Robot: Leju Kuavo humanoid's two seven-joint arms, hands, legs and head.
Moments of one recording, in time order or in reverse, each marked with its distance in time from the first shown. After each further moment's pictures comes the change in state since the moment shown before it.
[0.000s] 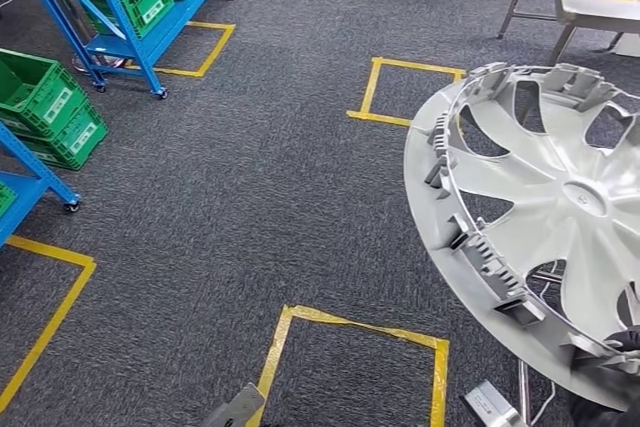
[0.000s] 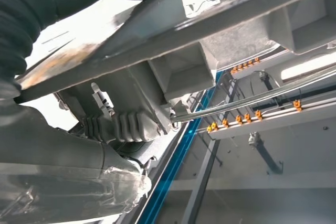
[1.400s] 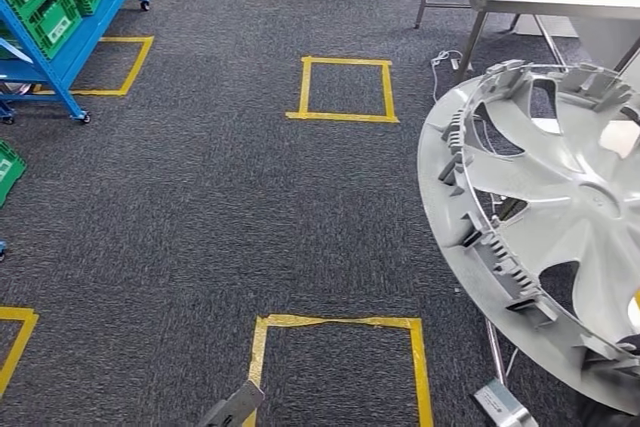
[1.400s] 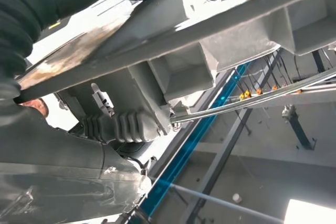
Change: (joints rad) left arm -0.001 0.000 0.003 0.000 -0.004 0.015 0.010; right arm -0.005 0.000 -0.018 -0.003 -0.007 0.000 0.021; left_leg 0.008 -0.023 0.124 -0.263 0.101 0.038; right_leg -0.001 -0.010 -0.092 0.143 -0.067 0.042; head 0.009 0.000
